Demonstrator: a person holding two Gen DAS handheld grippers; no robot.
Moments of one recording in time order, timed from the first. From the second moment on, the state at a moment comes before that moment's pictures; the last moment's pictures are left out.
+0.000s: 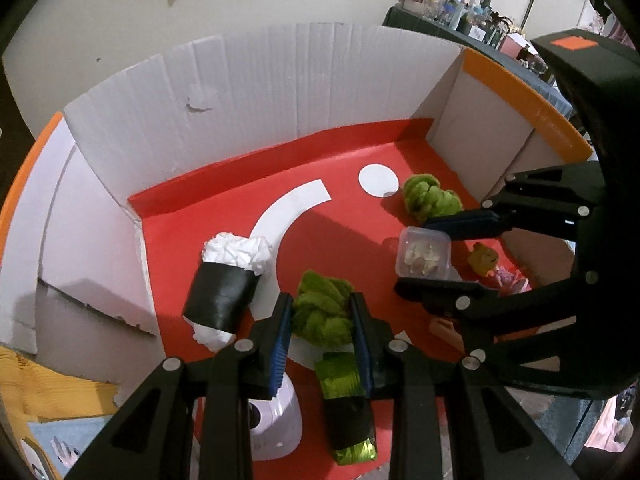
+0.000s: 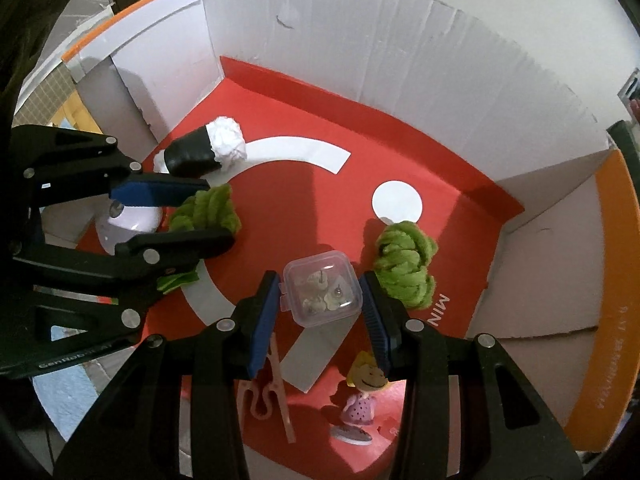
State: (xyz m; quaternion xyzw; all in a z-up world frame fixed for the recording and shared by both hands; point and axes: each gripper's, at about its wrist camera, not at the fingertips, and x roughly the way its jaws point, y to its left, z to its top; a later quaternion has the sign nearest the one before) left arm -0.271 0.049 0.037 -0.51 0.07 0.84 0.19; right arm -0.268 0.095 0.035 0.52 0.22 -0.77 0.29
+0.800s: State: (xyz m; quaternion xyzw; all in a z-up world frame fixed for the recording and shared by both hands) left arm -0.274 0.045 0.037 -0.52 0.06 0.83 0.19; right arm -0.265 0.107 0.035 0.53 0.21 -0.77 0.29
